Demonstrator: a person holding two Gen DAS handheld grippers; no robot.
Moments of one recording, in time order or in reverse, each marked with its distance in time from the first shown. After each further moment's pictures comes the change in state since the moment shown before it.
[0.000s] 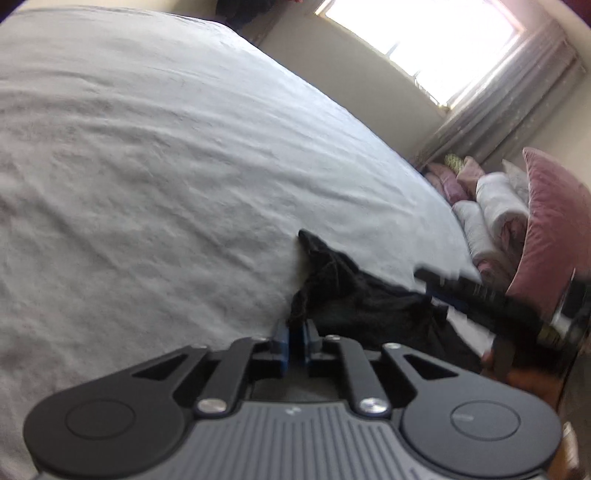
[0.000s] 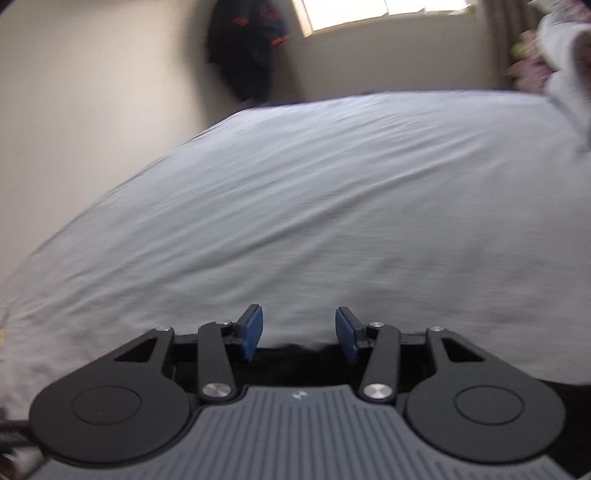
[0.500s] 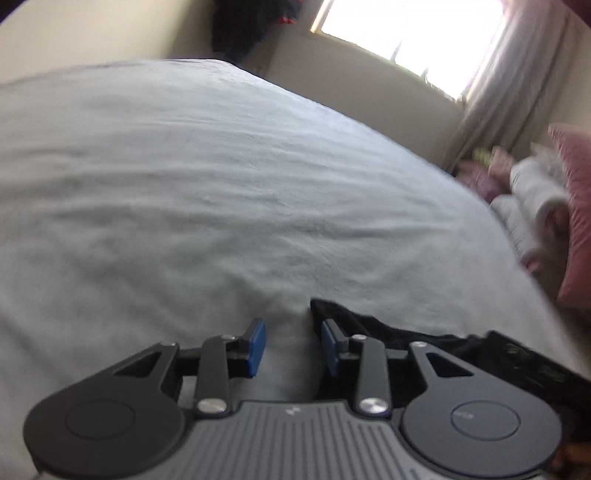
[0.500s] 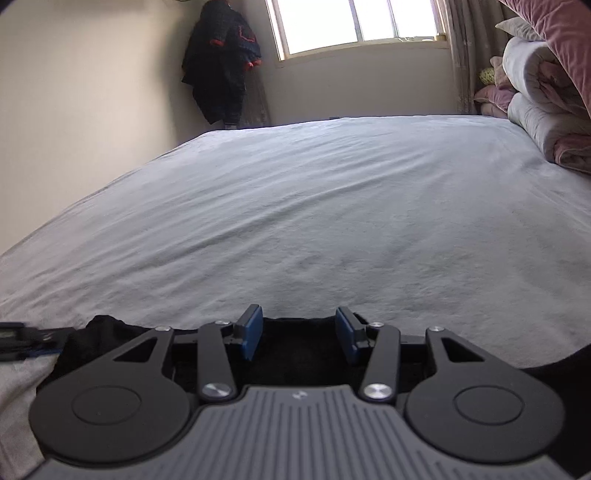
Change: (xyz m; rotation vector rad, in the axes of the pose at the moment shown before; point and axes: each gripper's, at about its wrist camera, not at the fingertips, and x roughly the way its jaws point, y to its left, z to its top) left arm 0.066 -0.037 0.035 0.178 -0.060 0.178; right arm -0.022 -0.017 -0.012 -0.046 -0.059 -0.075
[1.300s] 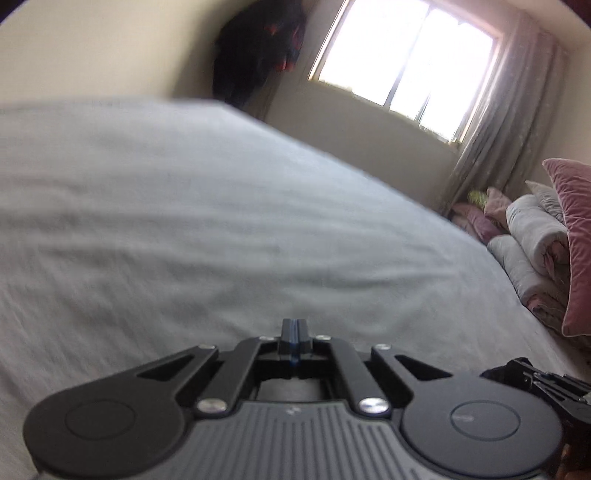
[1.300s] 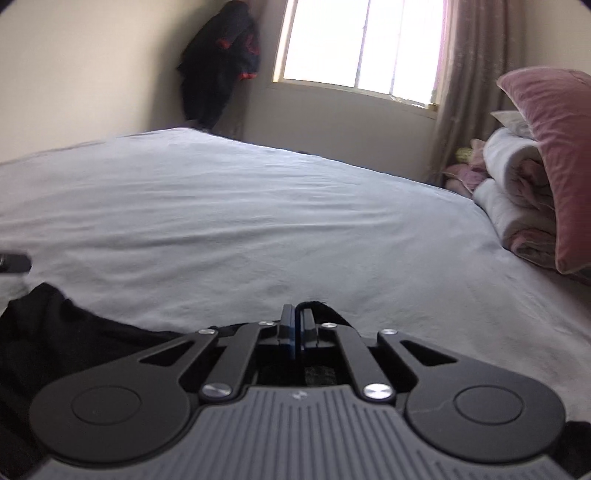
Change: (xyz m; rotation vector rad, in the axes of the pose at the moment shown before) left arm 0.005 0.020 -0.001 -0.075 -0.111 -0.059; right arm 0.013 0.034 -0.010 -0.232 -0.064 -0.247
